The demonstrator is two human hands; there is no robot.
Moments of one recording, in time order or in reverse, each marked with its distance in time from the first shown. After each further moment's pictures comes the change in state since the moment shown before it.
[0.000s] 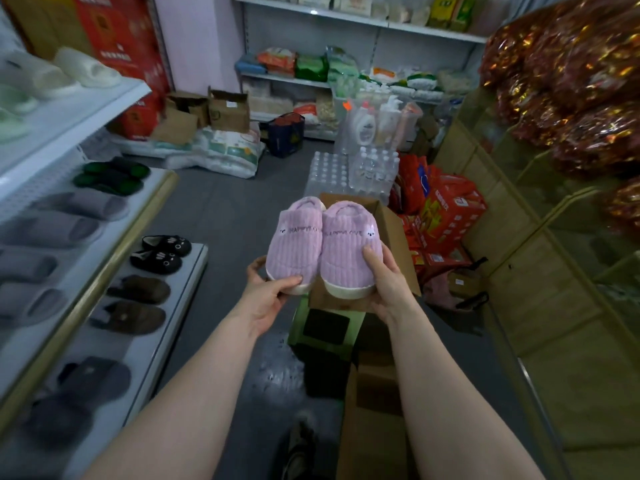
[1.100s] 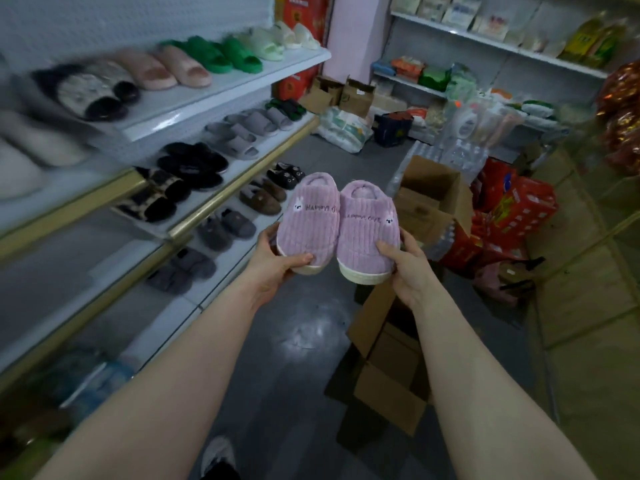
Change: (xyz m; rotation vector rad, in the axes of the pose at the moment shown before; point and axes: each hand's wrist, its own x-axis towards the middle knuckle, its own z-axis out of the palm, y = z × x) left_hand -0.563 -0.147 -0.166 0.025 0.232 0.272; right_hand -0.484 0.159 -0.021 -0.186 -0.307 0.021
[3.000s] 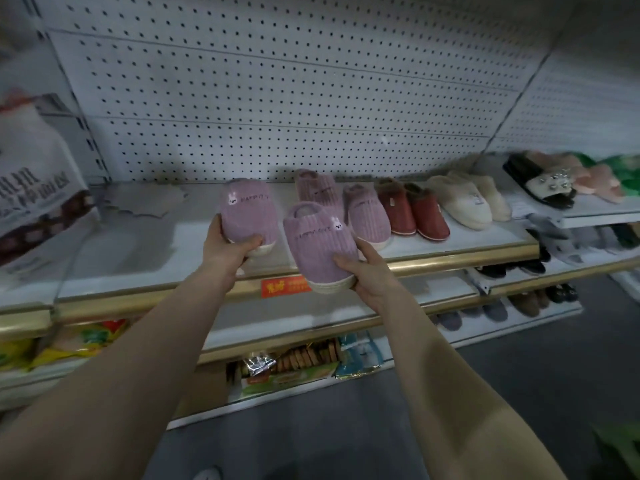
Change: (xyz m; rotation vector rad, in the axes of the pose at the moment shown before) left_hand -0.488 0.152 -0.689 -0.027 1.130 0.405; right_hand -0.366 0.279 0.679 -0.290 -1.004 0.205
